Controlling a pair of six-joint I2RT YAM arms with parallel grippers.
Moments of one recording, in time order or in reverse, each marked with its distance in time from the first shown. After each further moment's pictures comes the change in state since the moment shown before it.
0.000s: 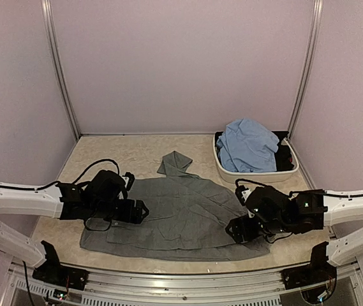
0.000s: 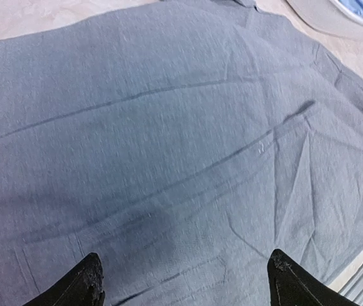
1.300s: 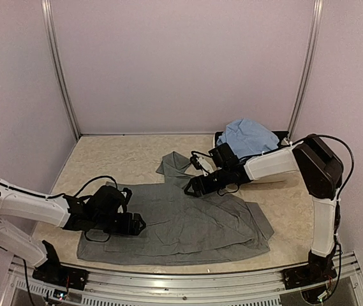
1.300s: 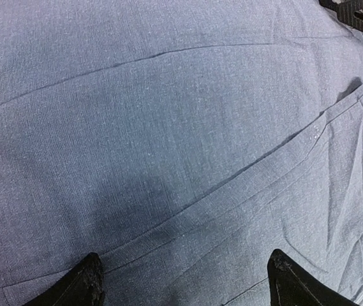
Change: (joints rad) left arm 0.061 0.080 -0.158 0.184 0.077 -0.068; right arm -0.534 0.874 0.603 0.497 -0.647 -0.486
